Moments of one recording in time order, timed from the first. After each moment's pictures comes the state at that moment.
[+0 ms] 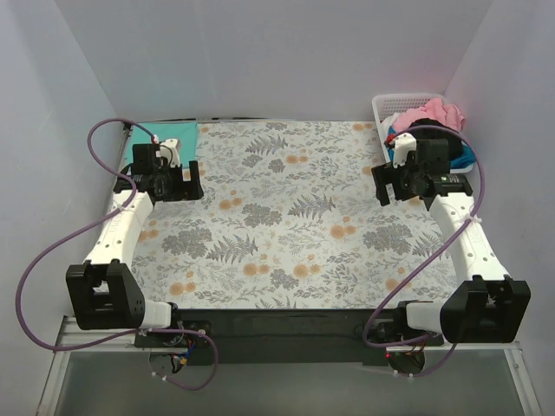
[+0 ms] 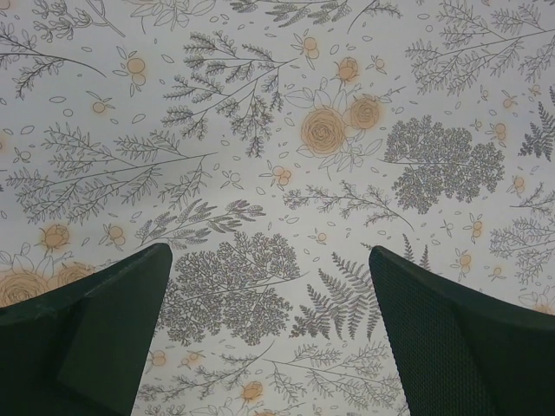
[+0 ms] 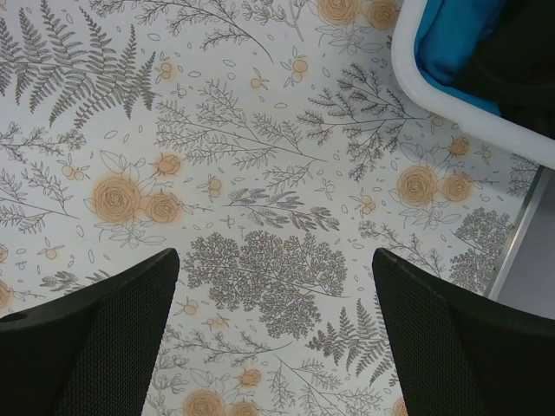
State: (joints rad) left arm 0.02 1.37 1.13 -0.61 0.22 -0.04; right arm 0.05 1.26 1.13 -0.68 -0.18 -0.31
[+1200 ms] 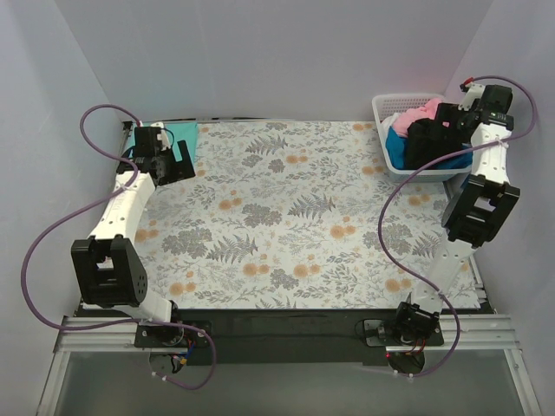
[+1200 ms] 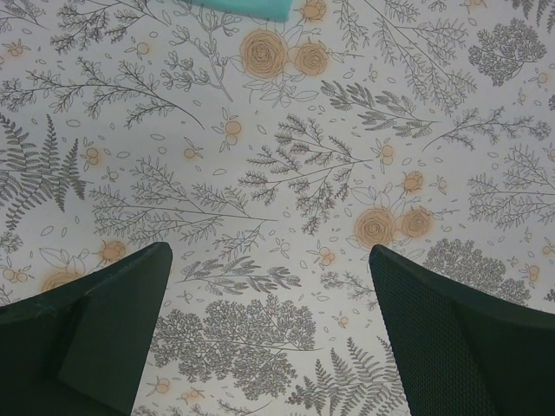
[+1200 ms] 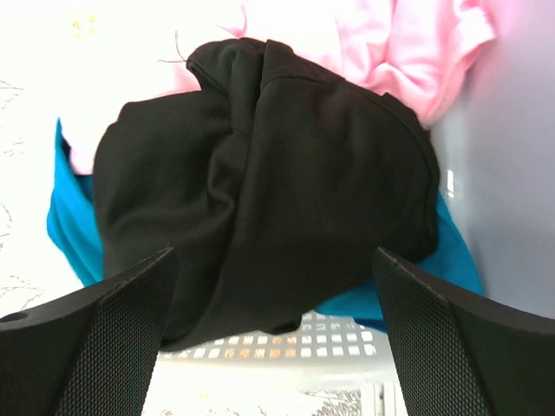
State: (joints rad) left arm 0.02 1.52 1.29 -0.58 -0.05 -0.23; right arm -0.36 2.13 2.08 -0.70 -0.34 -0.16
